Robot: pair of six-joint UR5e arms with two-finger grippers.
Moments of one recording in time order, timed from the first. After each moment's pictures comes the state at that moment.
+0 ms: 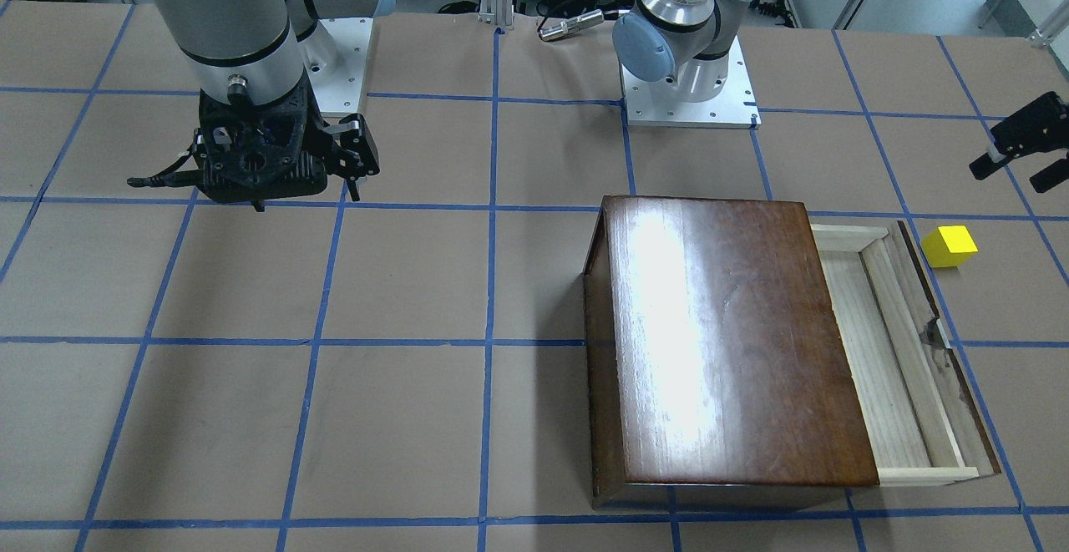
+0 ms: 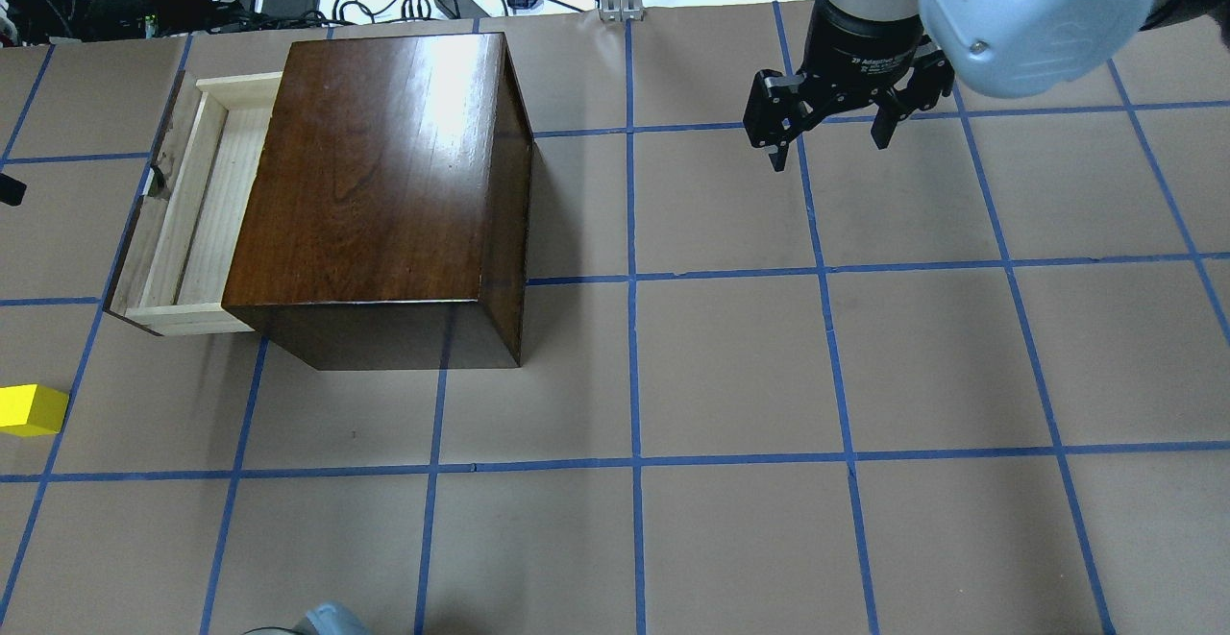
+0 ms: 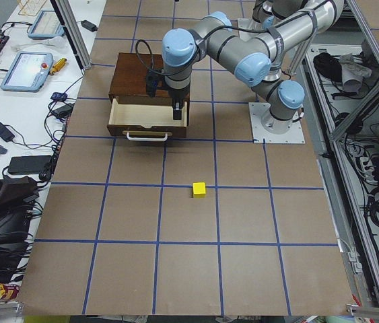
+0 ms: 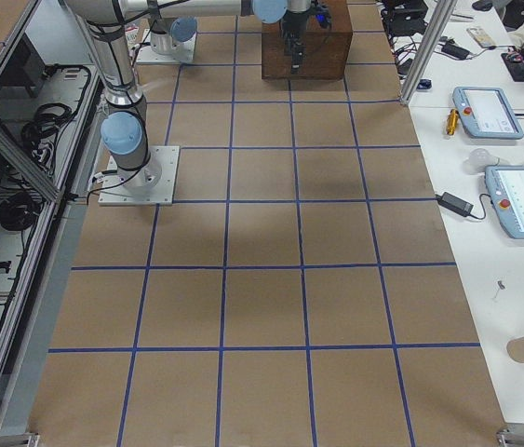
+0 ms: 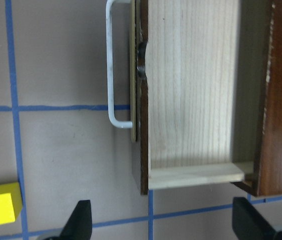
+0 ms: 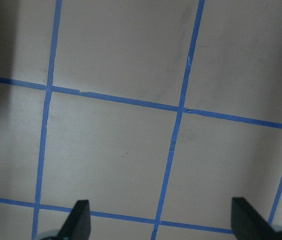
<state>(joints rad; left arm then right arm) -0.86 -1.60 -1.48 -1.75 1.39 0.71 1.70 -1.45 1.48 -1.58 -1.60 -0.05</state>
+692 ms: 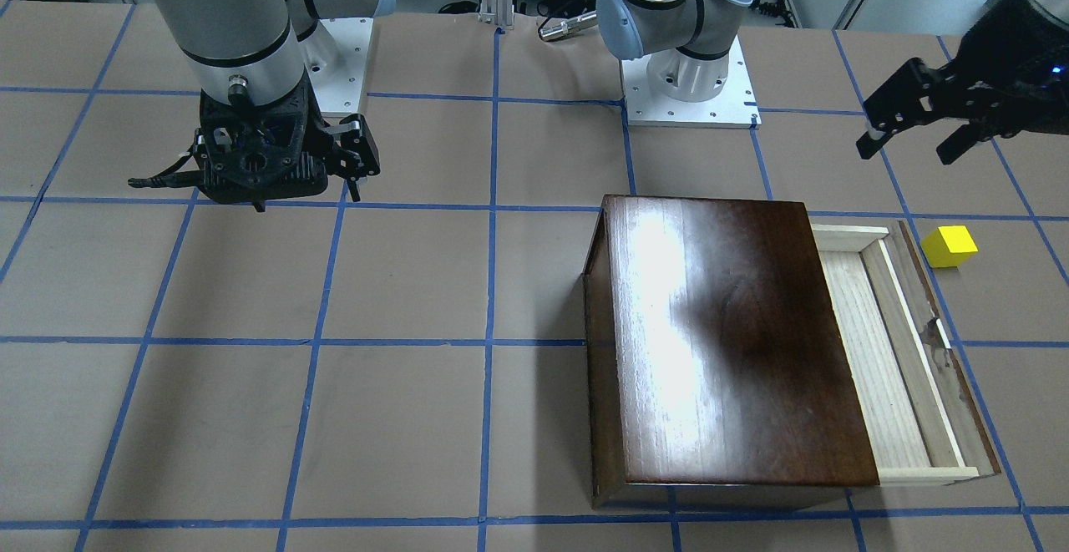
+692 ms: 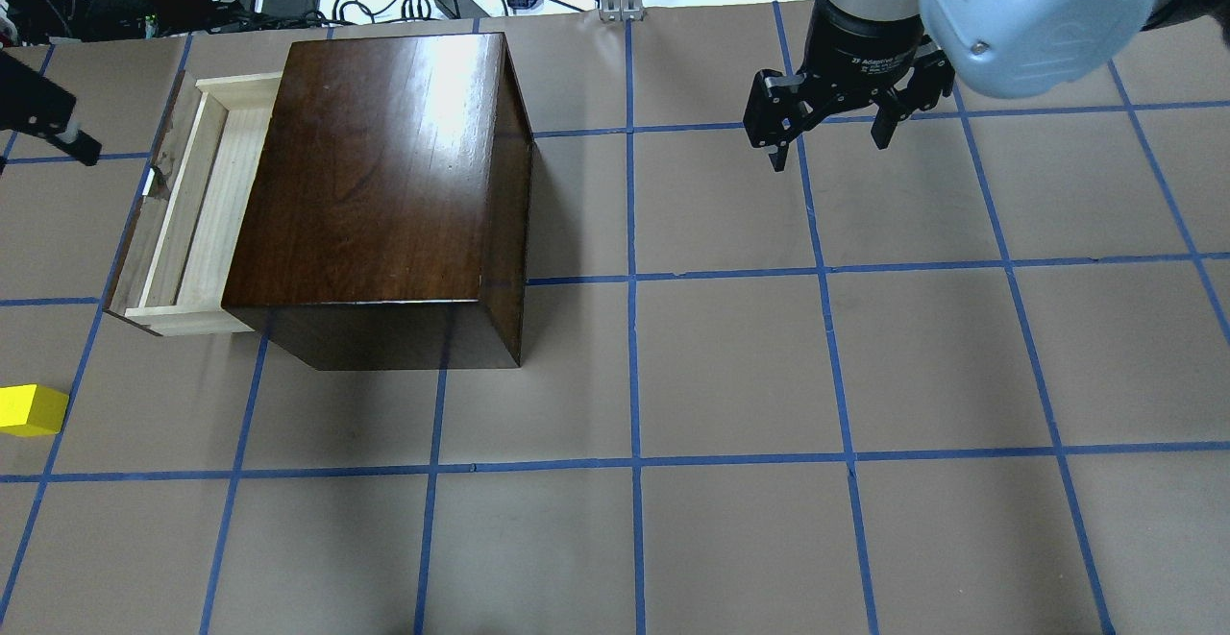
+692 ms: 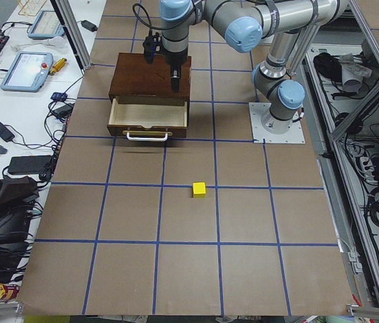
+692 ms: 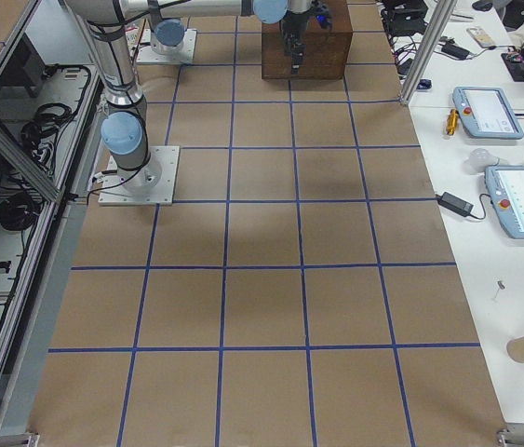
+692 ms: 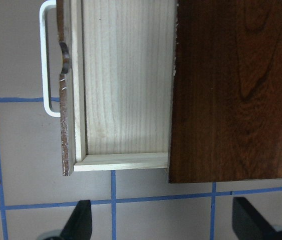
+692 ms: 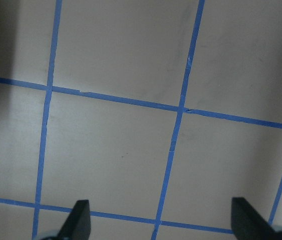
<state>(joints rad) -1.25 -1.58 -1.43 -1.72 1.48 0.26 1.70 -1.45 1.48 -1.58 -1.60 -0.05</state>
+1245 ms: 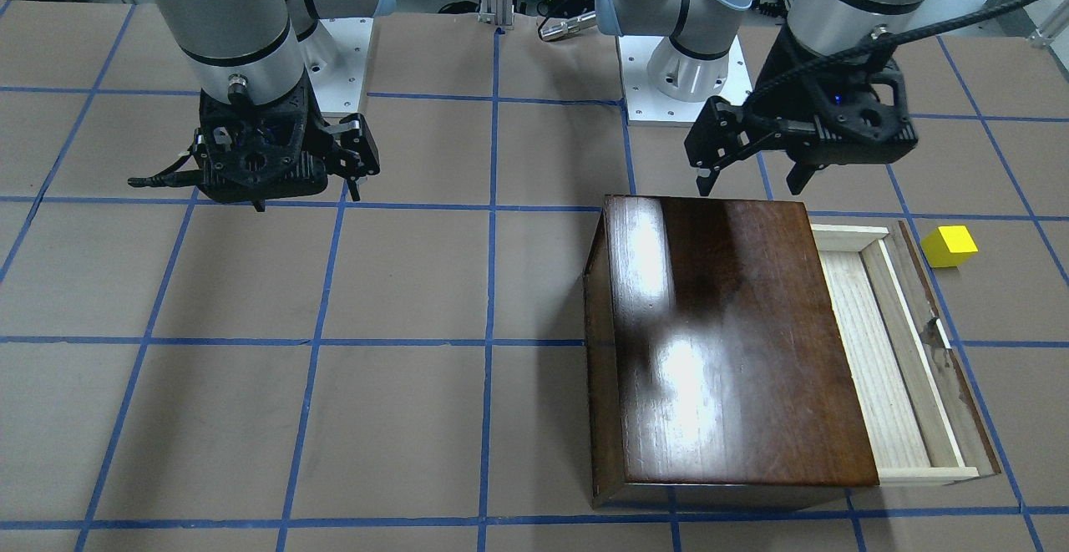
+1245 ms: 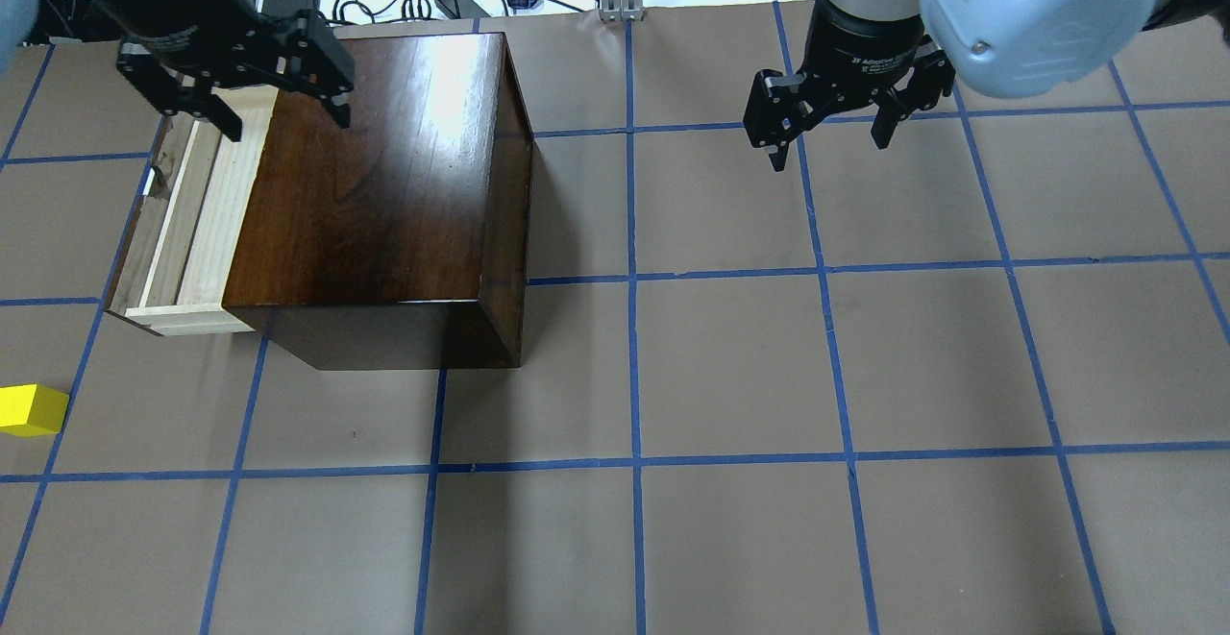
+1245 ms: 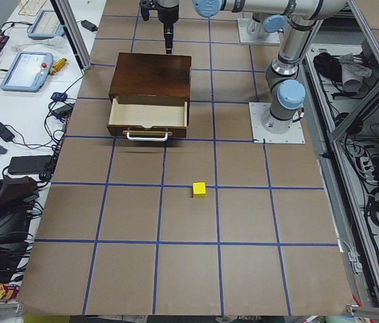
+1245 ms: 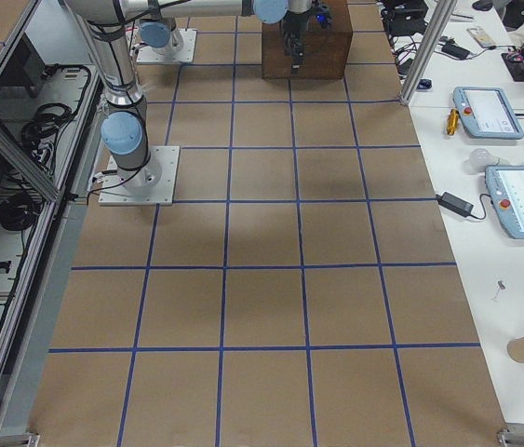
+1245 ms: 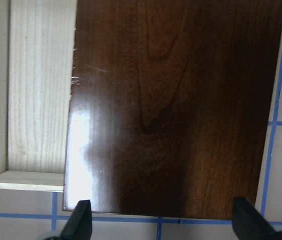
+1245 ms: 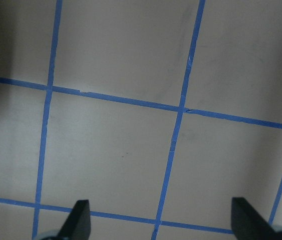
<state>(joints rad) -1.57 -1.61 -1.49 -1.52 1.58 -0.04 1.70 -1.45 1.48 -1.58 -1.60 -0.05</state>
